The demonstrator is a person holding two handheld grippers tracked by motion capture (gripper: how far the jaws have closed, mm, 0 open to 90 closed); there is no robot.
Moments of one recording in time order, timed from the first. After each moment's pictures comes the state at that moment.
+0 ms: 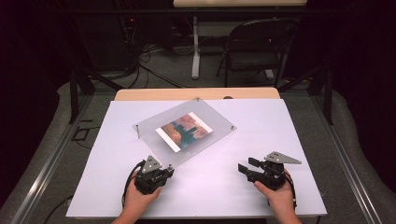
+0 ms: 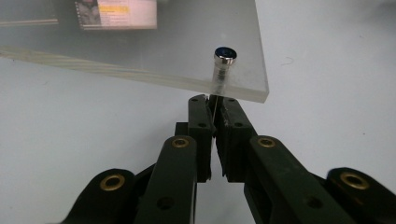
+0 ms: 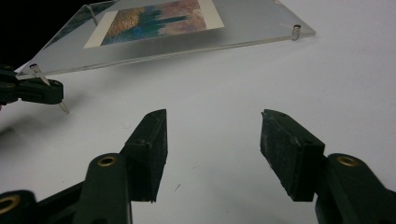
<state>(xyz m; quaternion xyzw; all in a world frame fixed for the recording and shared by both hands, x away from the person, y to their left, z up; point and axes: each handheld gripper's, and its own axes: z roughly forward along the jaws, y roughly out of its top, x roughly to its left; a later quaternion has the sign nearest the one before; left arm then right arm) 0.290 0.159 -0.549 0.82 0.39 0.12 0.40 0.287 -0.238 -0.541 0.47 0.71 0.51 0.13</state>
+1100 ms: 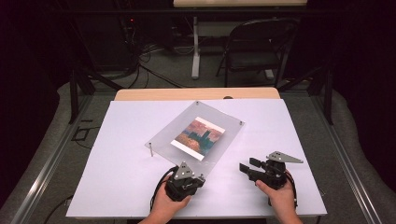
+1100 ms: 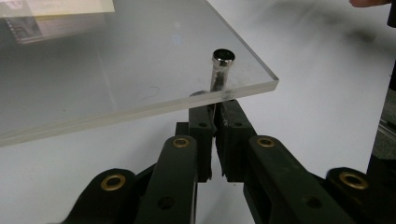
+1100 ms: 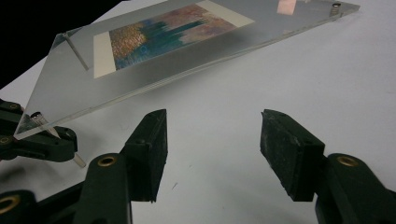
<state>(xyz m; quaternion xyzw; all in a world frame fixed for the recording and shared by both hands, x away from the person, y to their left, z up) 0.275 0.075 -0.552 0.85 0.32 0.06 0.42 0.289 -0.243 -0.544 0.49 0.70 0.51 0.12</state>
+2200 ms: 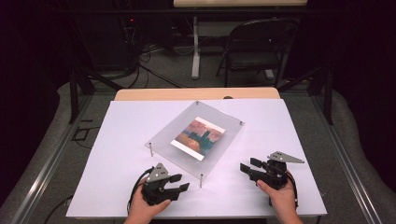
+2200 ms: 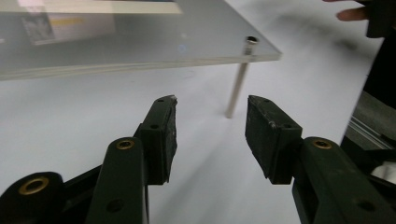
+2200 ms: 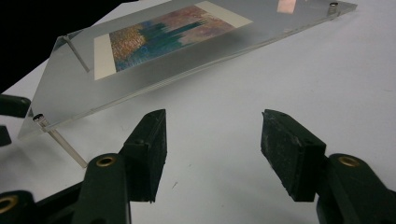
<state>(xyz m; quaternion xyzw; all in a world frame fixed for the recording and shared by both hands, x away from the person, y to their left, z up) 0.264 0.144 -0.530 0.82 0.35 0.07 0.45 0.288 -0.245 -0.544 0.49 0.69 0.51 0.12</state>
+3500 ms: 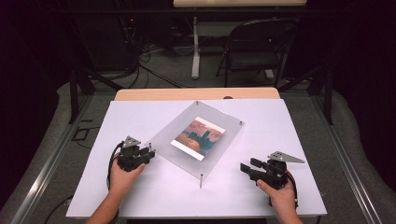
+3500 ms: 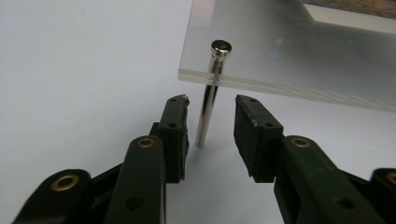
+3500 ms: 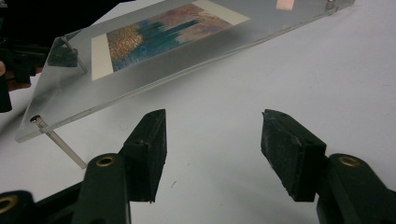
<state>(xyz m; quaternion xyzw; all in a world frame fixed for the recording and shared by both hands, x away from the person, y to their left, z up) 0.358 0.221 -0.549 0.77 0.48 0.15 0.38 0.289 -0.246 -0.545 0.50 0.69 0.51 0.11</state>
